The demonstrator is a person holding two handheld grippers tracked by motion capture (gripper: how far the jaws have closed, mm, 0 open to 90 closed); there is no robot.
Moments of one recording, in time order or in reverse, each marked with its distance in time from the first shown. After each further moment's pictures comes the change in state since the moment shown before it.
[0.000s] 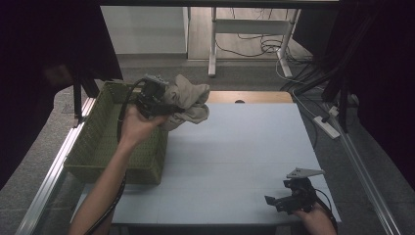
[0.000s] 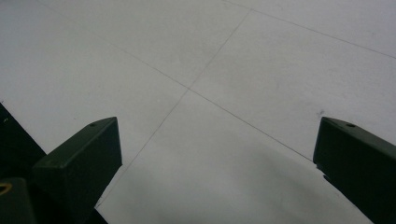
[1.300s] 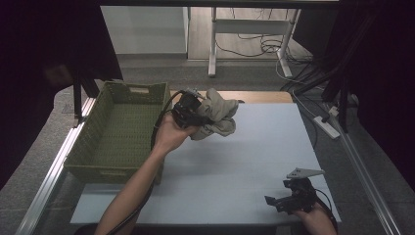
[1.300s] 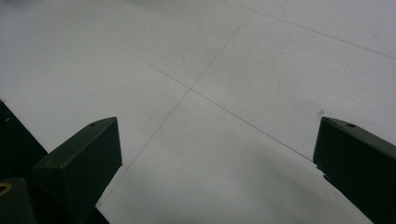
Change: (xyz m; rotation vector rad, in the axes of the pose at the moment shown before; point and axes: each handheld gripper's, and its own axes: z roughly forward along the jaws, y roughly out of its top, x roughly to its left) left arm -0.034 0.013 0.084 0.057 -0.057 0.050; right arm 0.000 0.000 0.000 -0.002 0.006 -0.007
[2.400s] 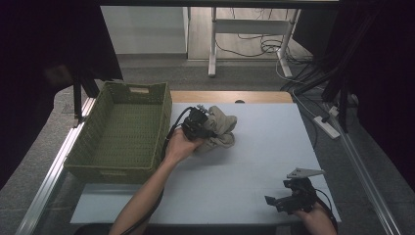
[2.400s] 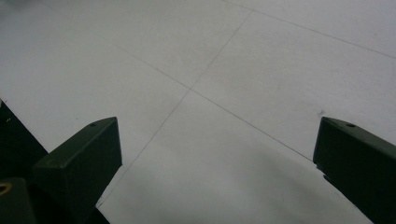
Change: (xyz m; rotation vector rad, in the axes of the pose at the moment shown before) left arm 0.011 -0.033 0.071 0.097 0.010 -0.073; right arm -0.001 0.000 0.000 0.004 0.002 0.003
